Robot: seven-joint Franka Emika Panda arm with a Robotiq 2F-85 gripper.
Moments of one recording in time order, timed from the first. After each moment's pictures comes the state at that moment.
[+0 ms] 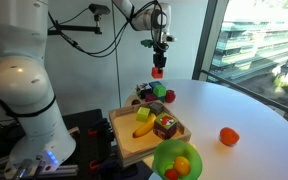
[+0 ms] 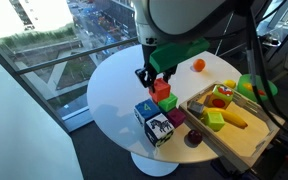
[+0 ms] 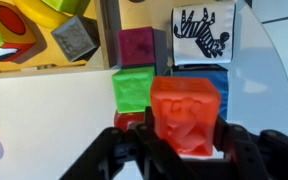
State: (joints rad) arm 0.31 0.29 0.09 -1.85 -0.11 2.04 0.56
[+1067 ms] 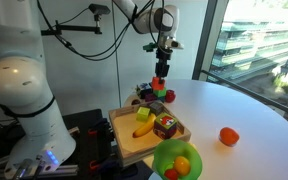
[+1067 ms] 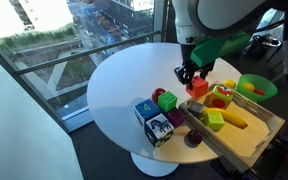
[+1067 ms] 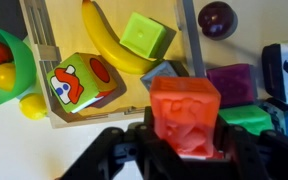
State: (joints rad) arm 0.19 0.17 0.06 -2.04 -0.17 1.93 0.56
